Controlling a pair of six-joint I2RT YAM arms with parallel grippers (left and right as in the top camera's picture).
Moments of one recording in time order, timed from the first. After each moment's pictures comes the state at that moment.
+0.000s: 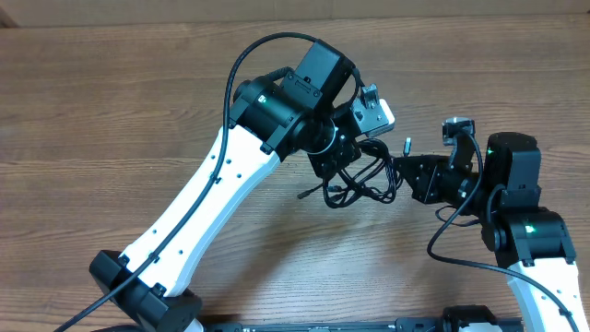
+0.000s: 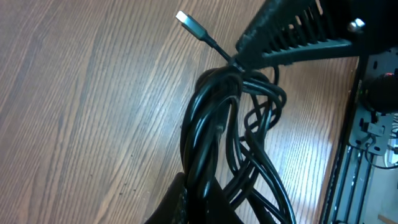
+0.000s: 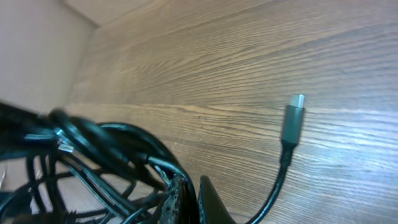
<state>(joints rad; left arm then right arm) -0.67 1.77 1.94 -1.27 0.34 0.45 0.04 0.98 0.88 -0.64 -0.58 0.31</state>
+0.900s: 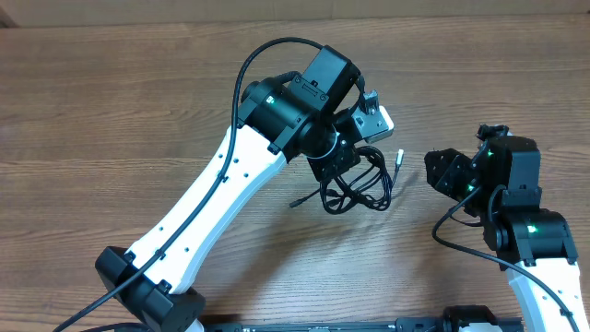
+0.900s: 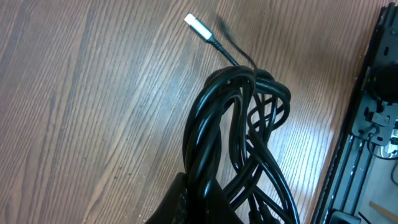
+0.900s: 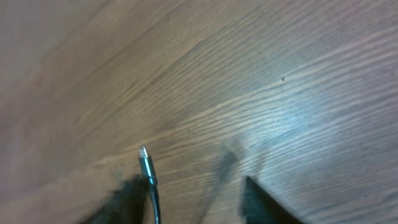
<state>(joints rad) -0.69 1.79 1.94 -1.31 0.29 0.42 0.03 0.98 0.88 -0.72 -0.16 0.55</state>
